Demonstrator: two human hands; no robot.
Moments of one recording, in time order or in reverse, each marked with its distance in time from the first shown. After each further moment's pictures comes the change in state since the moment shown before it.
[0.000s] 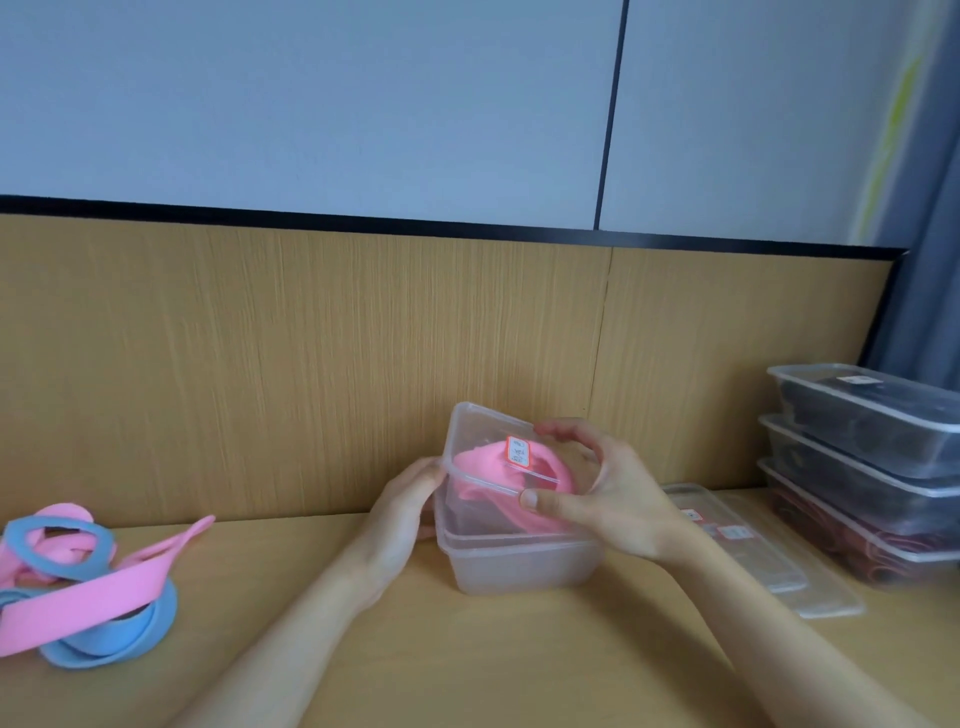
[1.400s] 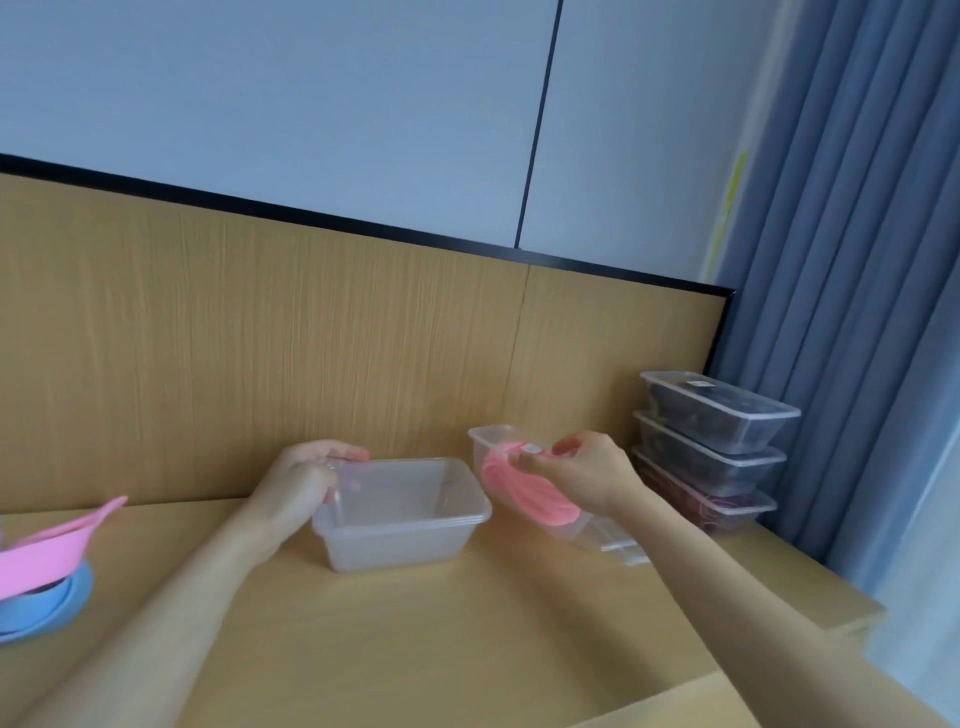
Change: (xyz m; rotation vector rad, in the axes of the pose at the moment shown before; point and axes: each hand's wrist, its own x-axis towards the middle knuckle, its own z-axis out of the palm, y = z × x) left_hand -0.008 0.014 -0.037 0.236 0.040 -0.052; right_hand -0.032 -0.014 -0.048 -0.422 0.207 0.619
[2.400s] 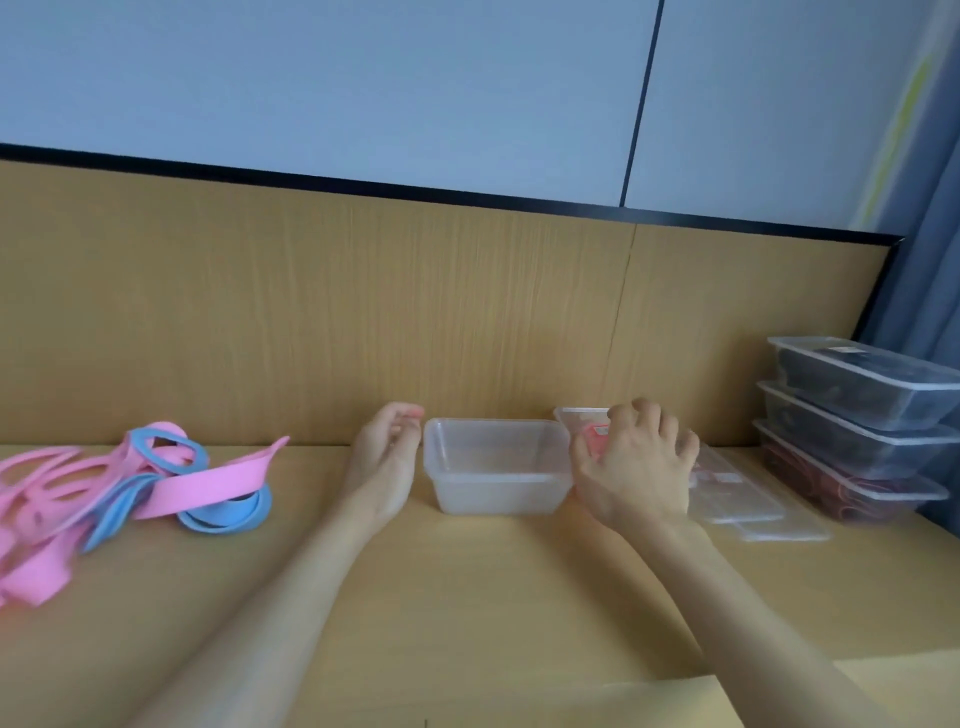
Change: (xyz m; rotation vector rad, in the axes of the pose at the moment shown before) left_hand -0.040 -0.020 -0.005 0.078 0.357 0.206; right_hand -0.046 -0.032 0.075 -0.385 0.367 -0.258
